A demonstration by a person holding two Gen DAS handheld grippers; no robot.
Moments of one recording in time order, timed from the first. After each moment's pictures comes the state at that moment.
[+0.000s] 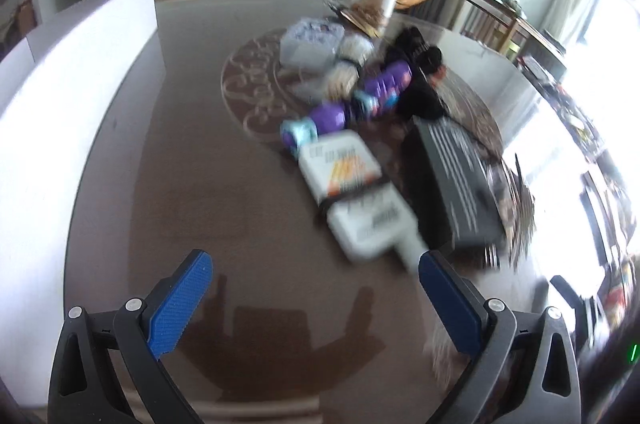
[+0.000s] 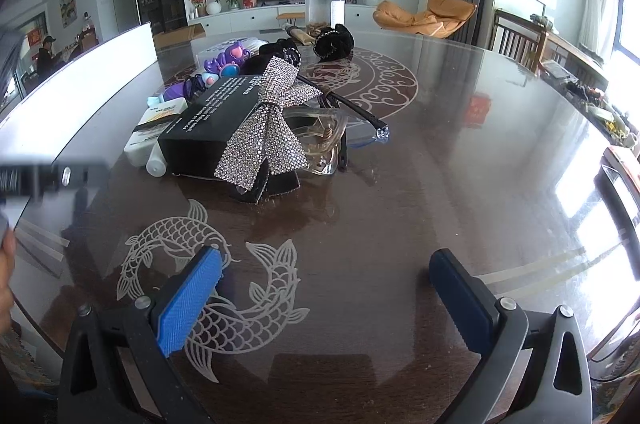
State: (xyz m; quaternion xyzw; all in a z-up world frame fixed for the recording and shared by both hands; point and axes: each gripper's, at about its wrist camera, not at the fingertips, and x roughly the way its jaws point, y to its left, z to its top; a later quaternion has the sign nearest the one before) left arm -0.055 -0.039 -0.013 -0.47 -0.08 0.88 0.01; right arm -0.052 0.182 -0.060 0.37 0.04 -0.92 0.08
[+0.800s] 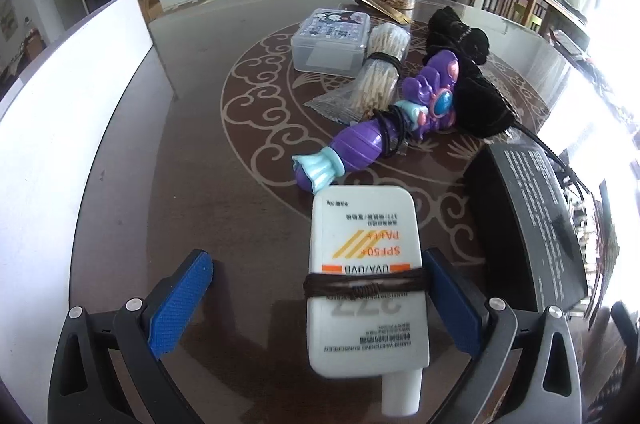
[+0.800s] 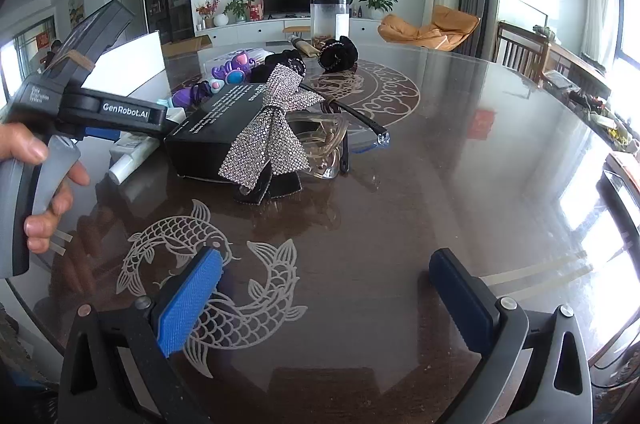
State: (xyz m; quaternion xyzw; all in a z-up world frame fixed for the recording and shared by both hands) left arm -0.102 -0.034 -0.041 -0.49 0.00 0.87 -0.02; right arm -0.048 0.185 -0.062 0.35 0.04 -0.93 0.09
